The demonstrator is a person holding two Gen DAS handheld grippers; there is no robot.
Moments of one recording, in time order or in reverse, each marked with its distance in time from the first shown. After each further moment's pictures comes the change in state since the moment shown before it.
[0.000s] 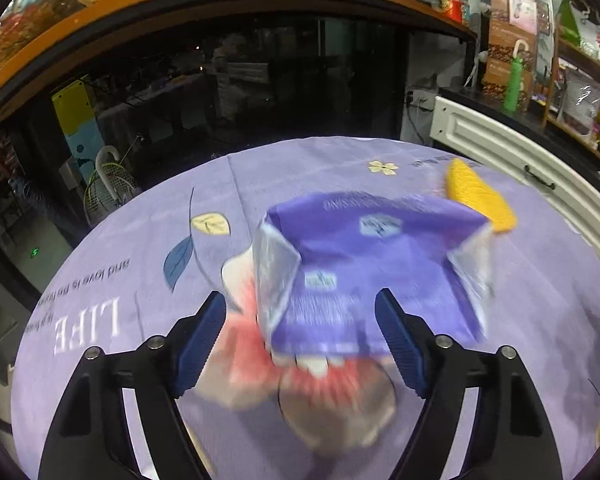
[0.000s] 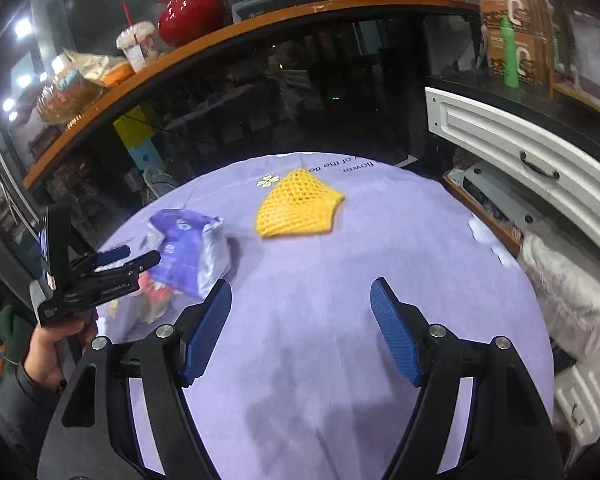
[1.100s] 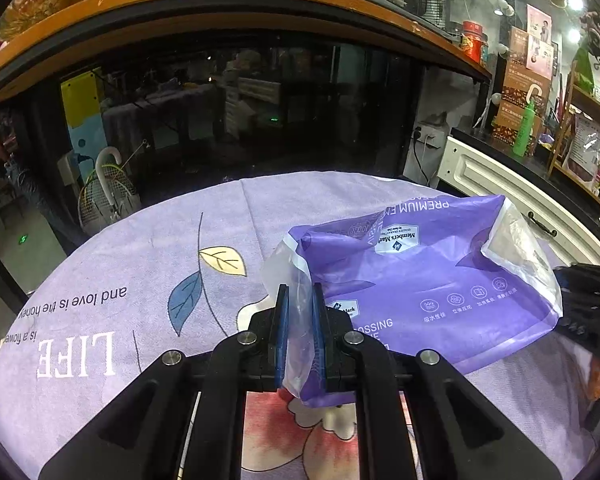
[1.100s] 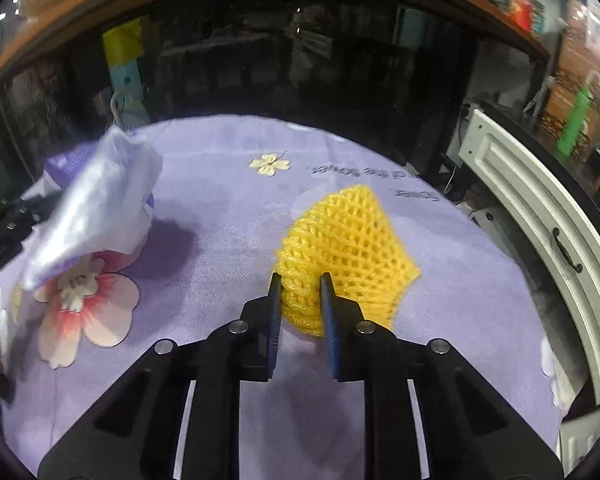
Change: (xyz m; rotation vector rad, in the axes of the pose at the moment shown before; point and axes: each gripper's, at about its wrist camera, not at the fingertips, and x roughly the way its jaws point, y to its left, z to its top) left arm 0.004 0.024 0.015 -0.095 -0.098 -0.045; right arm 0.127 0.039 0.045 -0.237 0.109 -0.138
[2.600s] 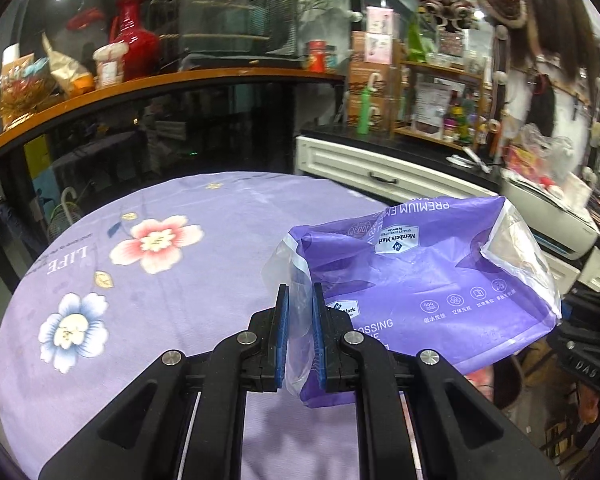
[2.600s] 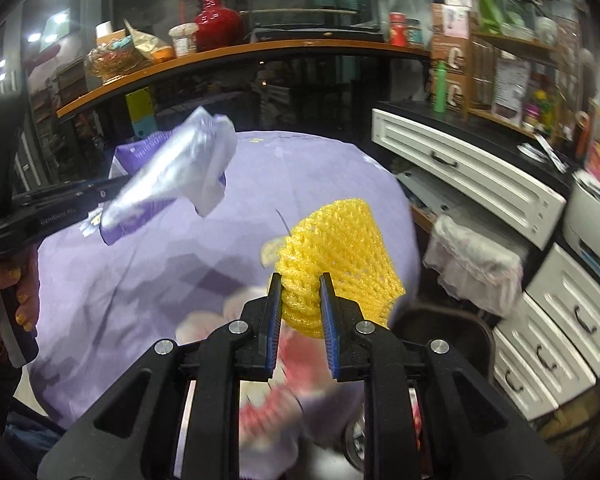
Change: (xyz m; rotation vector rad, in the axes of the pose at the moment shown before) left arm -0.249 -0.164 -0.145 0.199 -0.101 -0.242; right arm -0.344 -0.022 -0.306 0.169 -0.187 -0.063
